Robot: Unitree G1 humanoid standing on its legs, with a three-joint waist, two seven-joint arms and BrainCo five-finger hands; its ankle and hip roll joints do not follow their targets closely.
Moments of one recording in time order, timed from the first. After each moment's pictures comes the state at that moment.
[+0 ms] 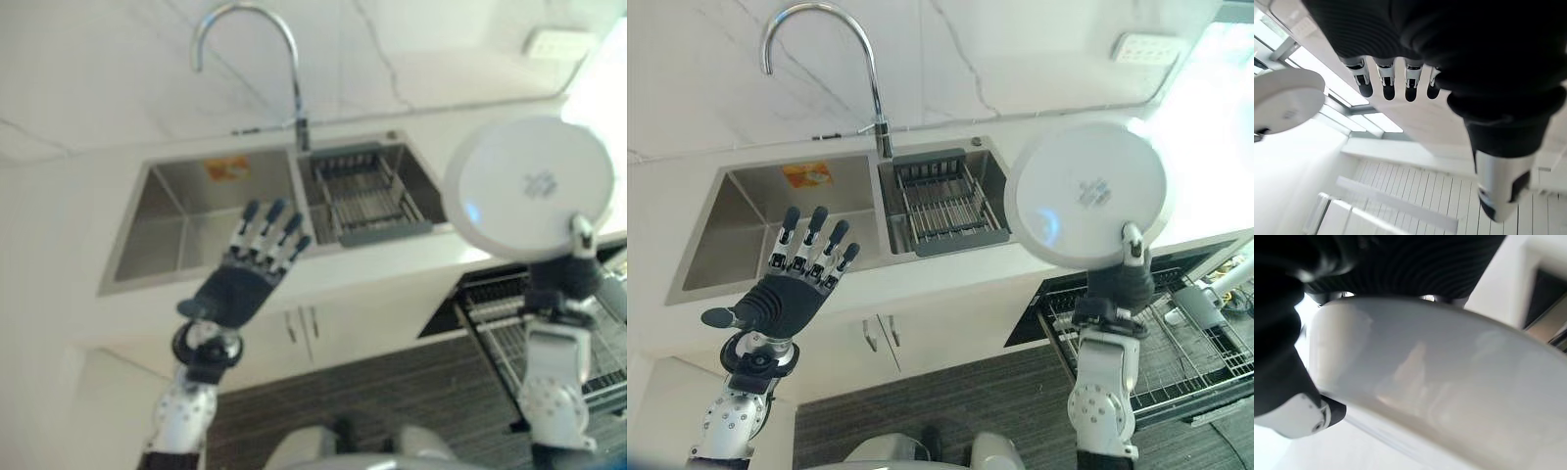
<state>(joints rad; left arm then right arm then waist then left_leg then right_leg) 0.11 0.32 0.00 -0.29 -1.23 0.05 -0.89 0.01 -0.20 -0.14 -0.29 1.08 -0.32 0.08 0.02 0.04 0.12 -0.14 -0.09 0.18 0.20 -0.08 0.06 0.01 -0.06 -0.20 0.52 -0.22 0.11</state>
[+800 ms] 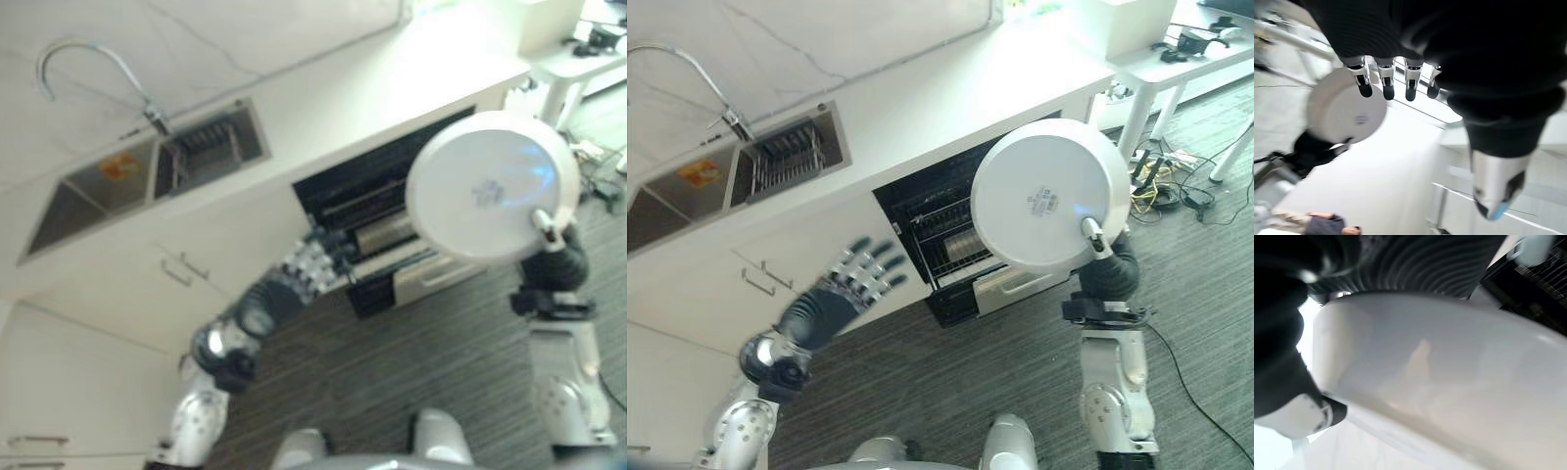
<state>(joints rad) 0.15 0.30 -0.06 -0.35 -0.91 0.10 -0.85 0.11 -0.30 -0.04 -0.28 0.83 -0.27 0.13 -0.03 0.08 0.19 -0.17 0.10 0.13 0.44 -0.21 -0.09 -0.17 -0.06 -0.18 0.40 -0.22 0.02</state>
